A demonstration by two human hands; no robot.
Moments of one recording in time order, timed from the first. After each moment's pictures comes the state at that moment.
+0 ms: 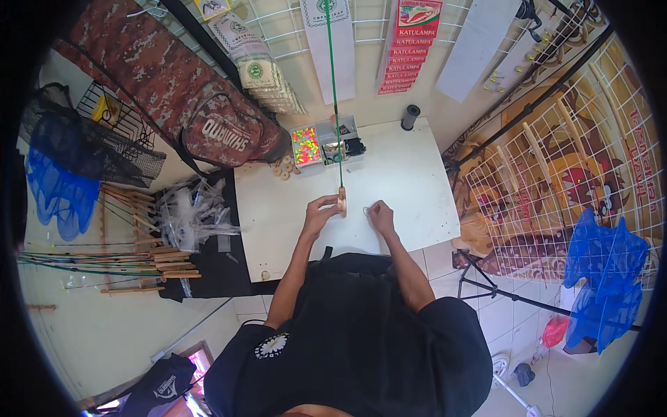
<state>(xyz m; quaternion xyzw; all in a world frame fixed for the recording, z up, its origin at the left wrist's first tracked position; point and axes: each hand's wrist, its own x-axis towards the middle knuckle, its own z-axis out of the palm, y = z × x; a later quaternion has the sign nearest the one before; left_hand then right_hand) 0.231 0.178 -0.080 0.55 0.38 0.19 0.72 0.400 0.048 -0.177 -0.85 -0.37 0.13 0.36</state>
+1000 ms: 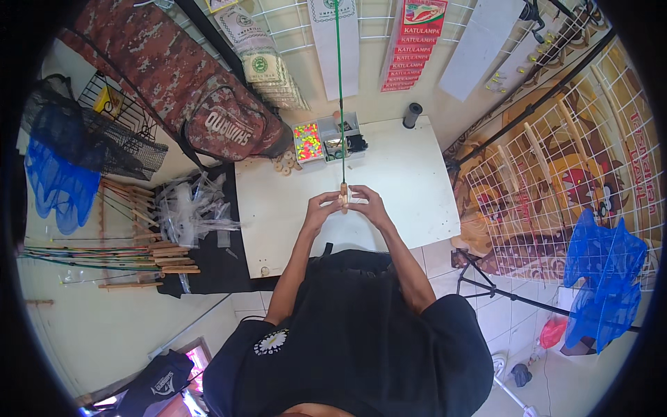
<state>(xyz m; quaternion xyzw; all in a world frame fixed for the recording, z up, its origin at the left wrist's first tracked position) 0.229 0.182 -0.095 0.51 0.35 0.20 0.76 0.387 0.079 -0.089 -0.62 -0.37 0.44 0.53</state>
